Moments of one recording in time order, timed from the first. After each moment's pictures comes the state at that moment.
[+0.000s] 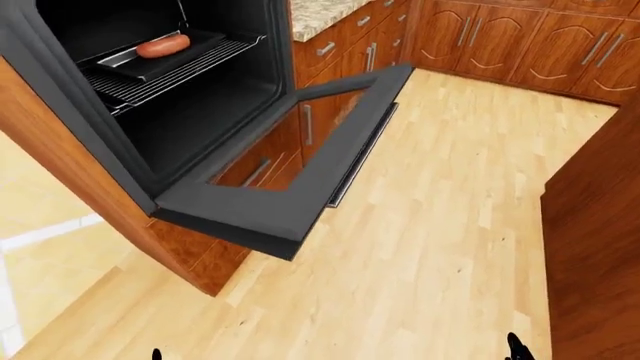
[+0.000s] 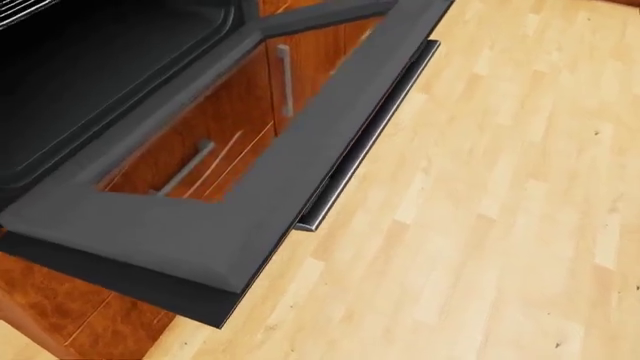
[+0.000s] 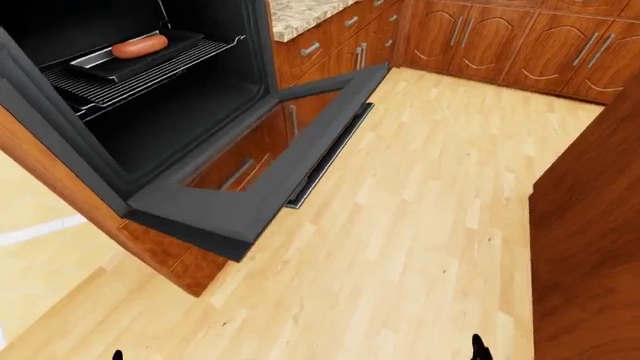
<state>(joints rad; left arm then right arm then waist) 0.06 0.27 0.29 1.41 0.19 -0.76 0.25 0.02 -0.35 -0.37 1.40 0.10 -0.64 0.21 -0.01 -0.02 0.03</state>
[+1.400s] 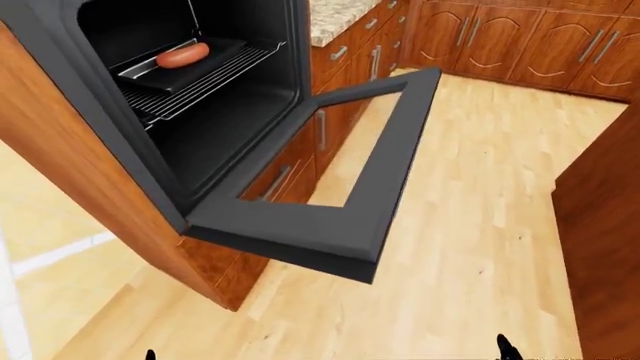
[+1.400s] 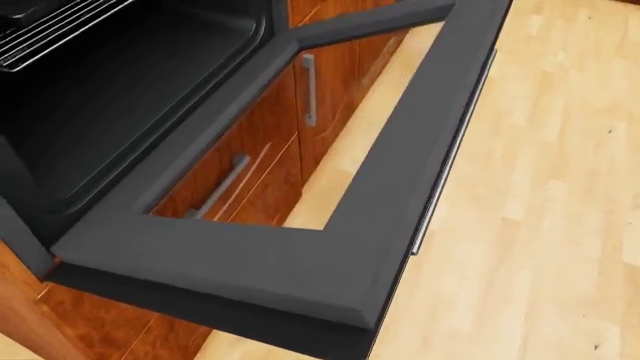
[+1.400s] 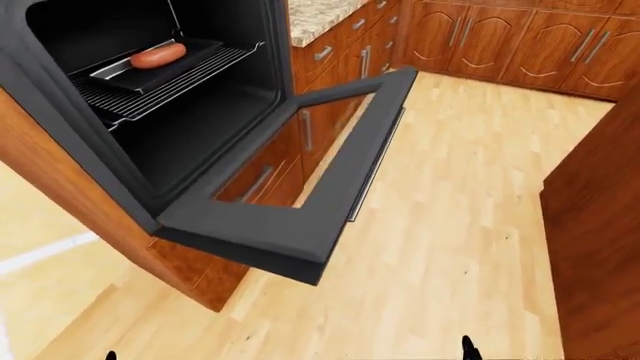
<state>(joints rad) 0.06 0.28 0.29 1.41 0.19 -0.77 0.26 0.02 -0.33 -0.36 1.41 0.09 -0.63 0.23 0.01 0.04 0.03</state>
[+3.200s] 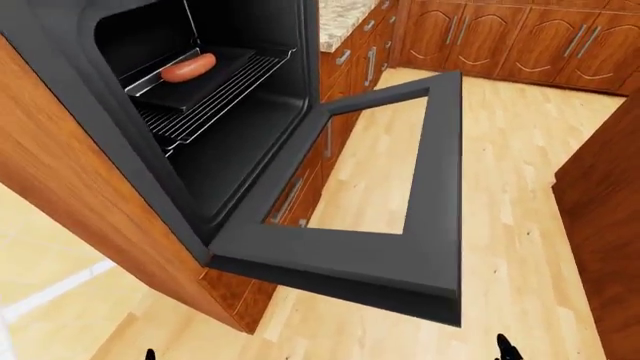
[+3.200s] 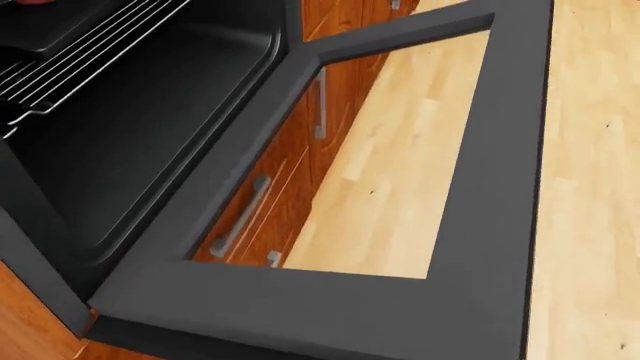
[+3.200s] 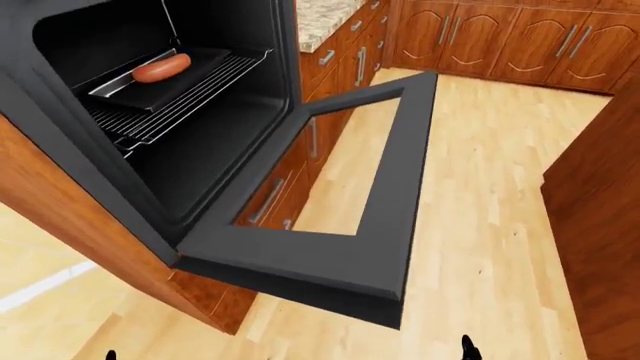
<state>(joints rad) 0.06 0.28 0.29 1.41 0.19 -0.77 0.27 0.02 -0.33 -0.36 1.41 0.09 -0.63 0.23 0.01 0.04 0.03</state>
